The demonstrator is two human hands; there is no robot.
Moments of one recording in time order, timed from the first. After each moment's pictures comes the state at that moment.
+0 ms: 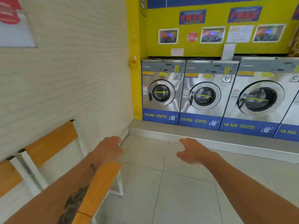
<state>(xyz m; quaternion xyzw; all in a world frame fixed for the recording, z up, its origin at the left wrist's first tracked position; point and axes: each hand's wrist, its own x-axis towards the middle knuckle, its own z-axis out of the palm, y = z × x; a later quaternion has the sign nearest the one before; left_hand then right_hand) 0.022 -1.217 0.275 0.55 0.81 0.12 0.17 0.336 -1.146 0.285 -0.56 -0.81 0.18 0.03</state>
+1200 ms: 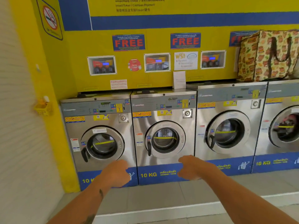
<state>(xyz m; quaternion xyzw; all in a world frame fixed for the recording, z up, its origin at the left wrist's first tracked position) 0.217 -0.380 0.301 0.74 0.66 0.06 0.10 0.515 -0.400 0.322 -0.68 -0.71 0.18 0.03</state>
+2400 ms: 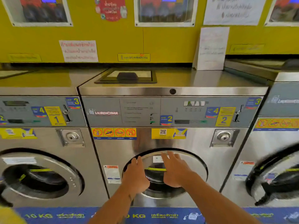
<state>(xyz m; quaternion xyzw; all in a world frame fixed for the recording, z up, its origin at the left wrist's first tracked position) 0.397 0.326 0.171 0.67 0.71 0.10 0.22 0.570 0.326 0.222 -0.61 -0.78 0.11 -0.02</state>
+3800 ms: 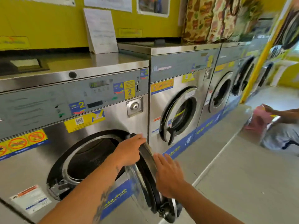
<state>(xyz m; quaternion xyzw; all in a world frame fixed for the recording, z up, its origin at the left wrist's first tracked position) 0.568 0.283 0.213 0.94 0.28 0.03 0.19 0.664 0.119 0.168 -0.83 -0.55 0.06 0.05</state>
